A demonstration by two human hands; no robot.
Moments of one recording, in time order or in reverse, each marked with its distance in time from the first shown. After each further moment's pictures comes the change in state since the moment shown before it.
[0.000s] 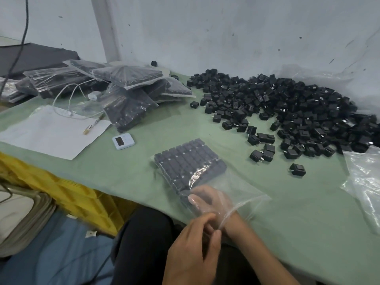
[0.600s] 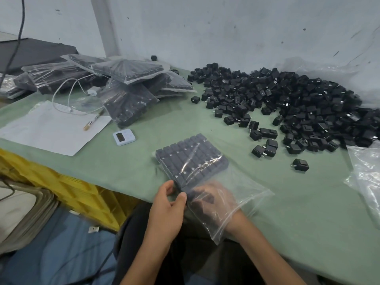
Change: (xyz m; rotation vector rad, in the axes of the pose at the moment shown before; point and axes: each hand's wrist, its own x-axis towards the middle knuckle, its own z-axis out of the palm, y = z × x) left_hand 0.065 -0.063 -0.010 -0.487 0.040 -0.564; right_hand 0.012 0.011 0.007 -0.251 -0.024 -0.143
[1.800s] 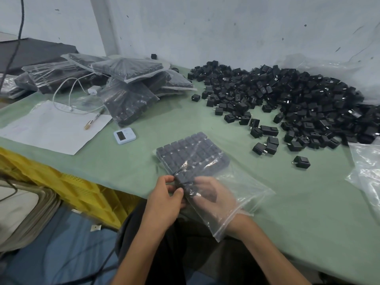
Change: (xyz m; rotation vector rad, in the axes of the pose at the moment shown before) left_hand 0.021 0.009 -0.007 0.124 -0.054 -0.013; right_hand -0.007 0.023 0.015 0.386 0.099 -0.026
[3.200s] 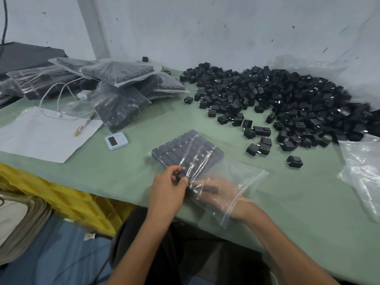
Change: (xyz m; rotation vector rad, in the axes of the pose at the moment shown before) left_hand 0.026 0.019 0.019 0.301 0.033 0.202; right_hand 0.020 -0.020 -0.039 0.000 -0.133 0.047
